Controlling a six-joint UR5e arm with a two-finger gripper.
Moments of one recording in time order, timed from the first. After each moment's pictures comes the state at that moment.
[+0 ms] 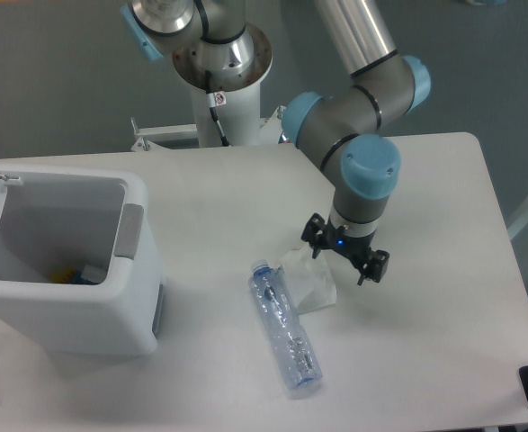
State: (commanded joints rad) arm 2.54 -1.99 -1.77 -0.90 1.51 1.14
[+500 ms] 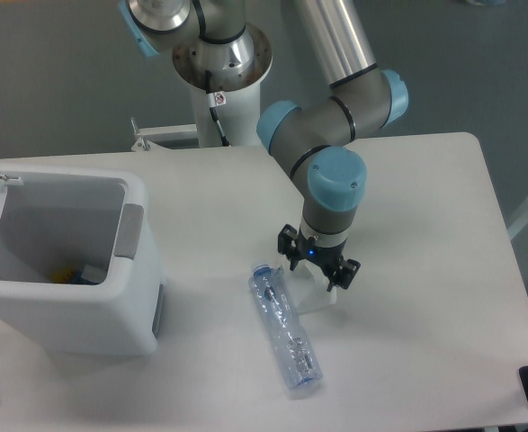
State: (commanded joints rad) arm 2.50 -2.00 -1.77 -0.89 1.51 1.06
